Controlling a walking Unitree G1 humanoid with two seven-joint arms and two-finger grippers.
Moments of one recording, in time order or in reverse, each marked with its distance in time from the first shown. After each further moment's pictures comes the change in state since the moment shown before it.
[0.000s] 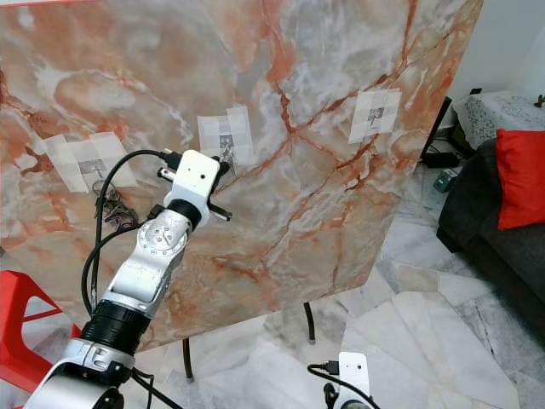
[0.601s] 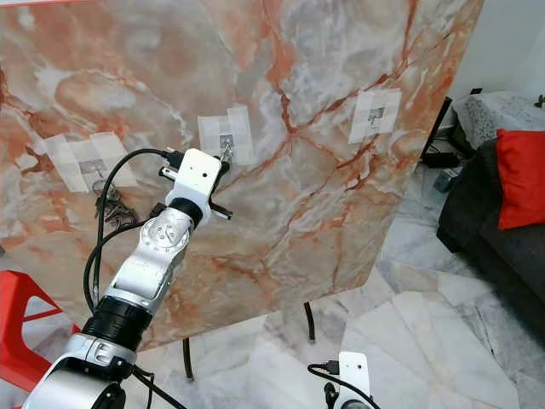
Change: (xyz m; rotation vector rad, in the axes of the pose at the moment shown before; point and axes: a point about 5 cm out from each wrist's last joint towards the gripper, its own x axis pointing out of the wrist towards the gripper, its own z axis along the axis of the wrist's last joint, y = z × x) left arm 0.006 0.000 0.006 0.009 -0.007 0.006; right arm 0.000 0.000 0.001 -0.002 -0.005 -0.006
